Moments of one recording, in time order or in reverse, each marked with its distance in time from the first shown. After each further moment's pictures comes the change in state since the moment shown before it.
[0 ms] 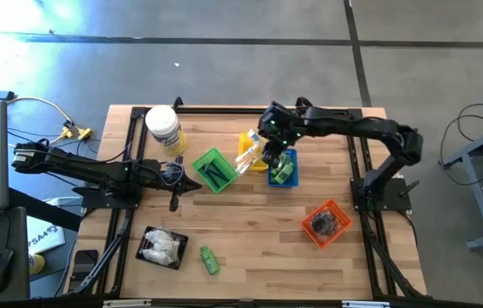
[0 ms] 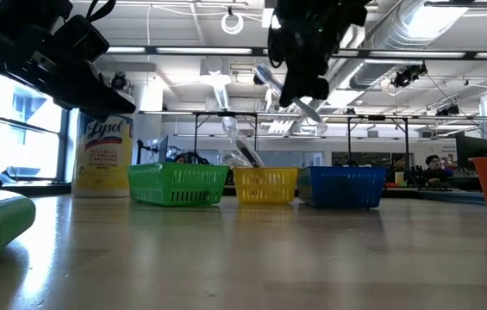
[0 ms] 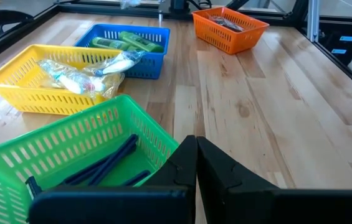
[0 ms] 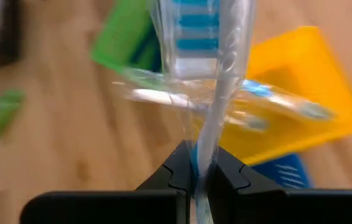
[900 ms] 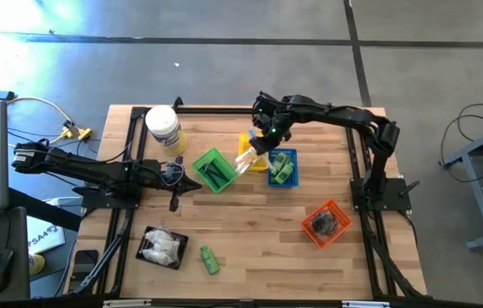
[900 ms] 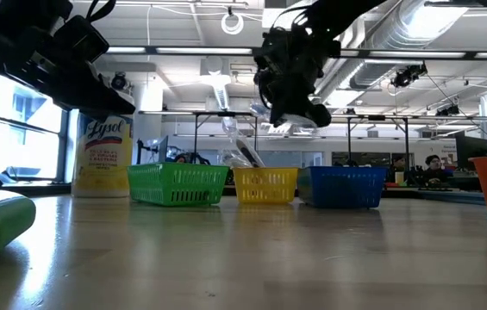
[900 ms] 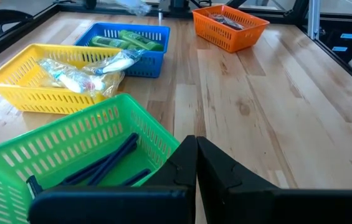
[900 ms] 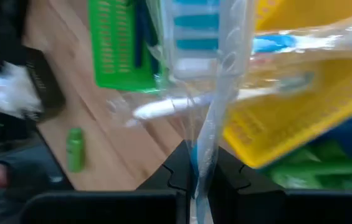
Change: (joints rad) left arm 0.000 0.000 0.000 -0.005 0.000 0.008; right arm -0.124 0.228 0.151 -0.114 -0.303 0.339
